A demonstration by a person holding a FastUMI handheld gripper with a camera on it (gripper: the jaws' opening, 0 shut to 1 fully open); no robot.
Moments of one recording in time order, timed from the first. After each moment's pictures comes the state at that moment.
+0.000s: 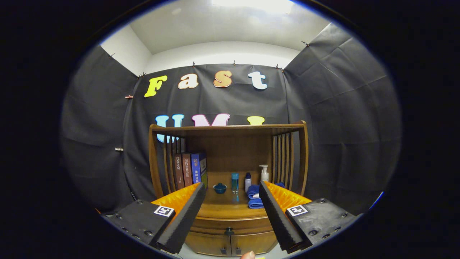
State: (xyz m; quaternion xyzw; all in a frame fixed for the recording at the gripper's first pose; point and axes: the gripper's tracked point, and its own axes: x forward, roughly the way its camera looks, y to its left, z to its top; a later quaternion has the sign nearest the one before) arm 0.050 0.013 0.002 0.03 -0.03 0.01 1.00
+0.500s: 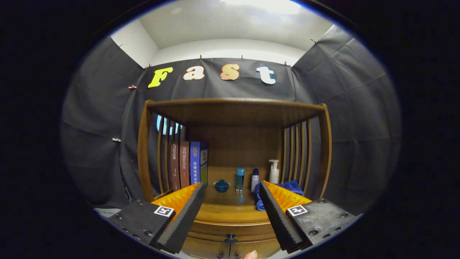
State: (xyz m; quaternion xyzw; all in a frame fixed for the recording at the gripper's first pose) arm 0.126 0.037 -0.105 0.00 -0.01 0.02 1.00
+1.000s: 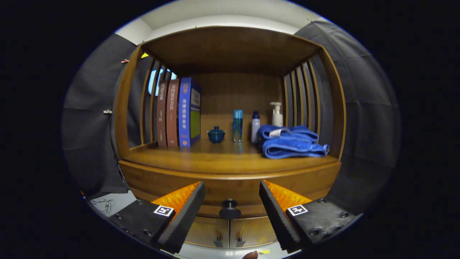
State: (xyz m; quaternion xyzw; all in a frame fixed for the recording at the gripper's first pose) arm 0.152 0.020 -0.295 0.00 0.11 0.00 0.99
